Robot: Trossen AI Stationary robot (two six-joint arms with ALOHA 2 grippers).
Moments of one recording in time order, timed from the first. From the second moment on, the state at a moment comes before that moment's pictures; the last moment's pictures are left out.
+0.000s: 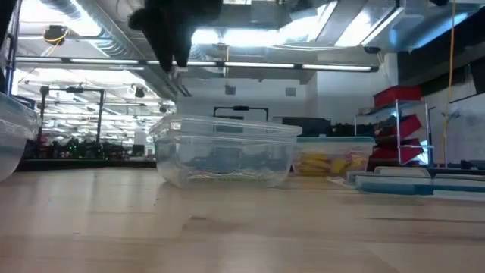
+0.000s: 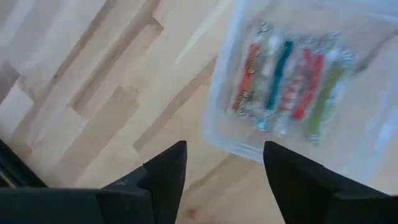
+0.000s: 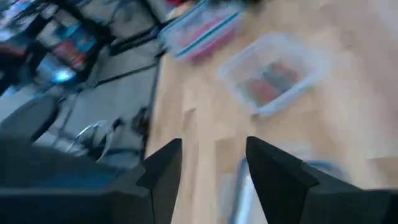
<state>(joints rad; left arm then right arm) -0.16 1.76 1.68 -1.40 -0.30 -0.91 0.43 0.73 0.96 -0.81 0.01 0.58</state>
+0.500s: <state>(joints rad) -0.35 1.76 1.65 -1.38 -0.34 -1.30 0.57 1.03 0.59 -0.34 -0.08 0.29</state>
